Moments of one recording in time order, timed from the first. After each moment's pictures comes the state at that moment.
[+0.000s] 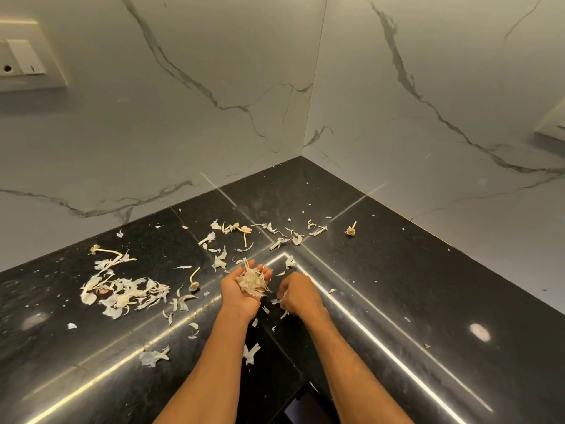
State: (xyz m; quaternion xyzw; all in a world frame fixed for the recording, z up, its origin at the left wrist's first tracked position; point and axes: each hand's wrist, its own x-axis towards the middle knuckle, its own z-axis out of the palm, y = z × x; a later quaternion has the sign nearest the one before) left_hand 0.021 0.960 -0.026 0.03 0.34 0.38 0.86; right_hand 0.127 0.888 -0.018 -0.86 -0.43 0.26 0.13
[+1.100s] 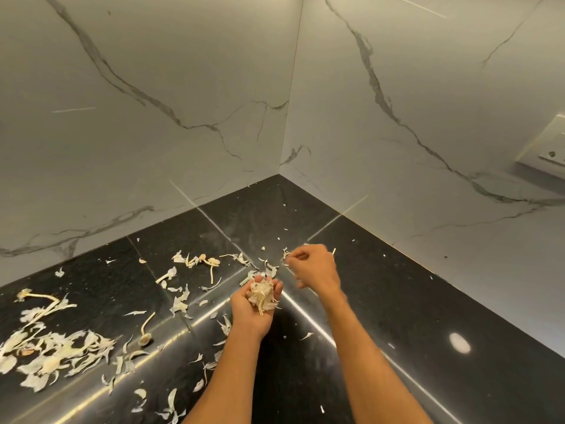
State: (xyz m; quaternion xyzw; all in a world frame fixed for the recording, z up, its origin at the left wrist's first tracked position) left_hand 0.122 0.973 -0.028 -0.01 0.31 0.34 0.89; right_hand 0.240 0.924 0.047 -0.85 -0.31 0.21 0.37
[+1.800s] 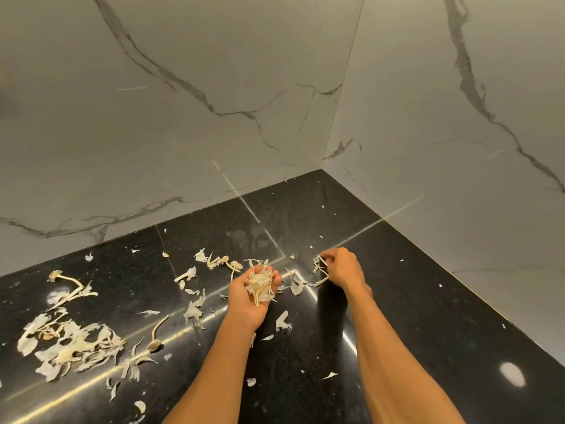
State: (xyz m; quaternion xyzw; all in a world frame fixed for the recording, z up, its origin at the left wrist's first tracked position) left_hand 0.125 1.043 -0.023 -0.01 0.34 0.40 0.85; right_hand 0.332 1.014 -0.026 -0.87 -0.39 0.23 0.20
